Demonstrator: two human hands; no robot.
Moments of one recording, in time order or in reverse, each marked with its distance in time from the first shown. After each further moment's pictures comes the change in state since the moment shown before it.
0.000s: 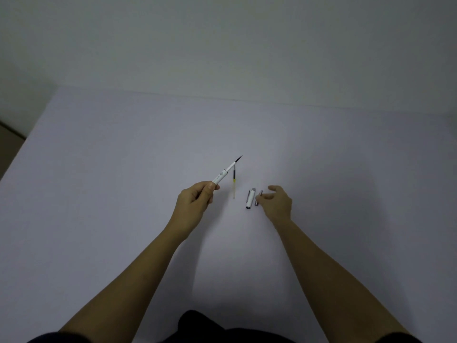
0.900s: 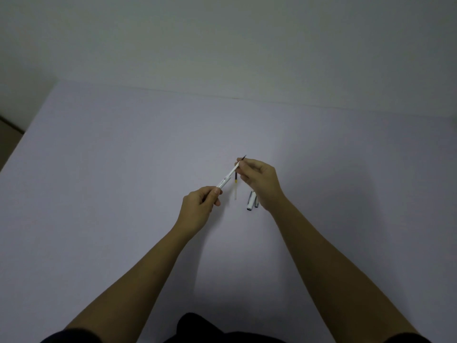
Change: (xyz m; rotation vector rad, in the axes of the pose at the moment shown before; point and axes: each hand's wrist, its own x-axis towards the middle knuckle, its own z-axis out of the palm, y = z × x) left_hand 0.017 -0.024 0.009 0.207 0.037 -0.047; right_hand 0.001 -0.073 0.011 0.619 -0.433 -0.181
